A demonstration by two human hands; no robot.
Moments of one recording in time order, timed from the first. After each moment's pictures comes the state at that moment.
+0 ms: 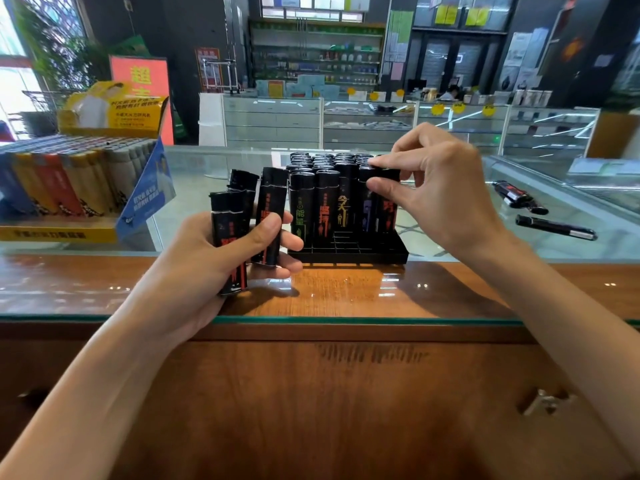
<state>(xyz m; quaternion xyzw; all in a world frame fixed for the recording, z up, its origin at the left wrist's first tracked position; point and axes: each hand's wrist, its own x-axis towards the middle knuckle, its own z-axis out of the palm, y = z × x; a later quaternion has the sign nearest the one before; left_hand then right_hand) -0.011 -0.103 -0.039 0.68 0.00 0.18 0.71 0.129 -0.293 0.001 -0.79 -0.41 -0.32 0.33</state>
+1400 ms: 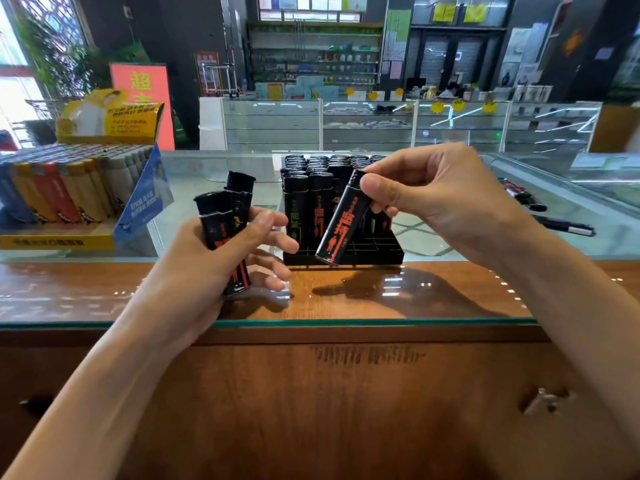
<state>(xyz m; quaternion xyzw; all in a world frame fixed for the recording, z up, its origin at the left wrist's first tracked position) -0.009 -0.107 -0.039 0.68 -0.02 0.20 0.71 0.111 -0.303 0.007 -0.67 -0.43 0.01 0.60</state>
